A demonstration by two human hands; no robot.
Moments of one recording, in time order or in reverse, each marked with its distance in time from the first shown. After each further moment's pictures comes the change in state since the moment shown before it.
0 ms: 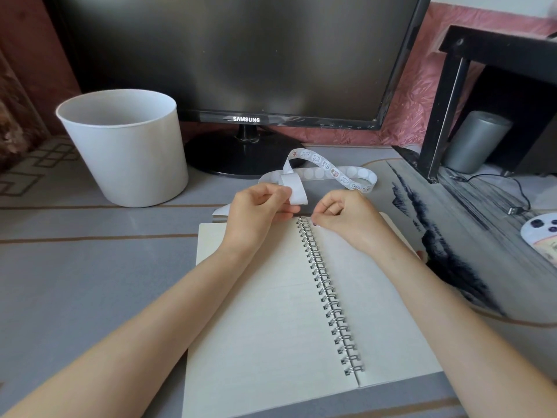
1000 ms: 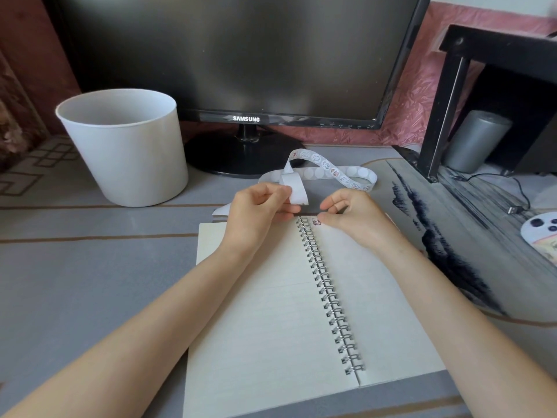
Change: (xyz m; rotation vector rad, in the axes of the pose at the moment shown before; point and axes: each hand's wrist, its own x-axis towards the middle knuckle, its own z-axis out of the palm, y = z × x) left_hand -0.001 0.001 0.000 -0.010 -0.009 0.005; right_hand 0.004 0.009 -0.004 0.125 -0.039 0.048
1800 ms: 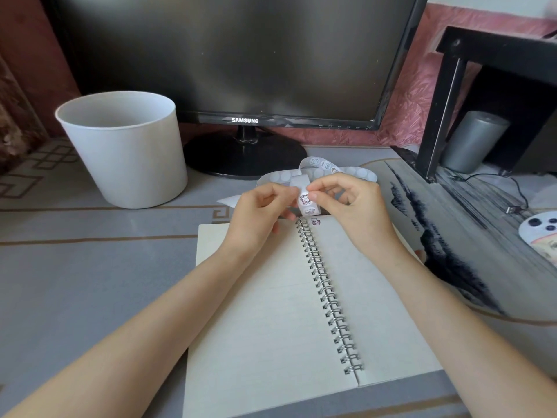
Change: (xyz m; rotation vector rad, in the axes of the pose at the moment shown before) left_hand -0.002 0.001 -0.001 0.128 -0.080 0.050; right_hand -0.024 -0.029 0.003 0.198 0.176 -0.412
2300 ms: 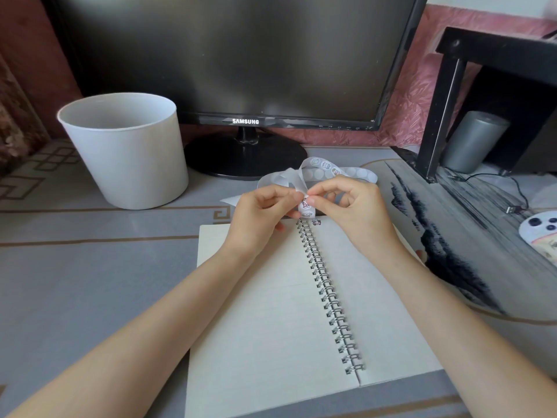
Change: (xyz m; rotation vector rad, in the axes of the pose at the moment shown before) left_hand -0.001 -0.002 -0.001 -0.032 -0.031 0.030; right_hand -0.001 0.002 -0.001 -0.036 -0.018 -0.013
